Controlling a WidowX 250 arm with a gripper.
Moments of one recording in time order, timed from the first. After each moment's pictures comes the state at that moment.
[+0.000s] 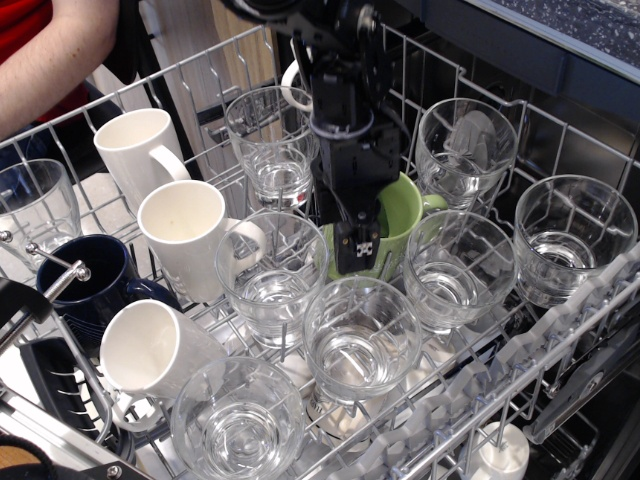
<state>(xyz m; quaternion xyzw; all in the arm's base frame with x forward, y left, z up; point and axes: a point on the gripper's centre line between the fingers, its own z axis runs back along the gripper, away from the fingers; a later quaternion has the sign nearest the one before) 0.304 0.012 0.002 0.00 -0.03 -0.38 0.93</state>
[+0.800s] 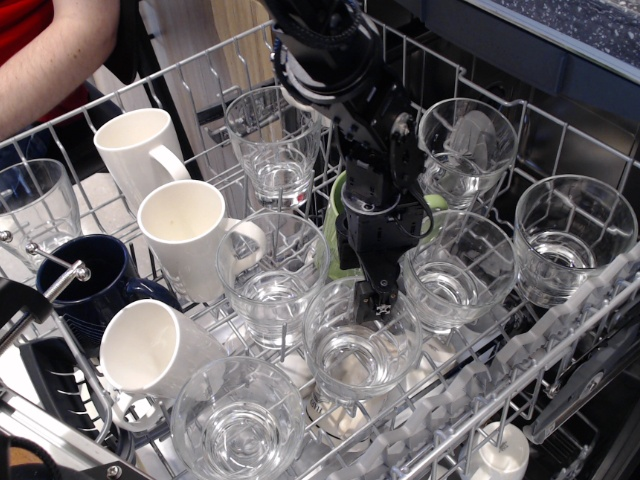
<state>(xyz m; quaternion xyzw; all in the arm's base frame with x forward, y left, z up) 0.312 -0.002 -0.050 0.04 -0.03 -0.39 0.92</state>
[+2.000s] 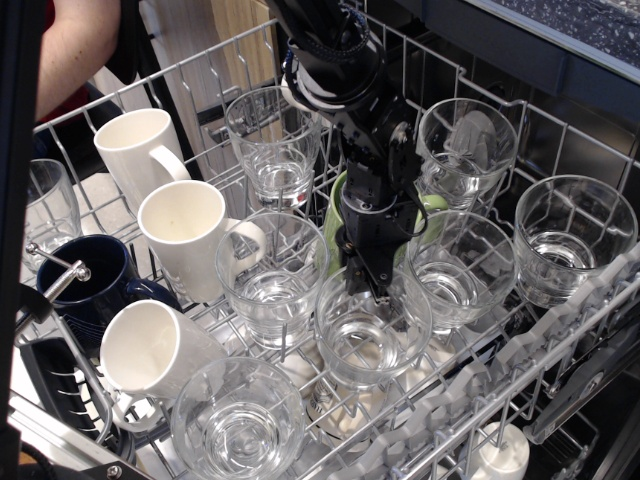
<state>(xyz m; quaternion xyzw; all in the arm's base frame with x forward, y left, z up) 0.327 -0.001 -0.068 0.05 -0.03 -0.38 0.92</state>
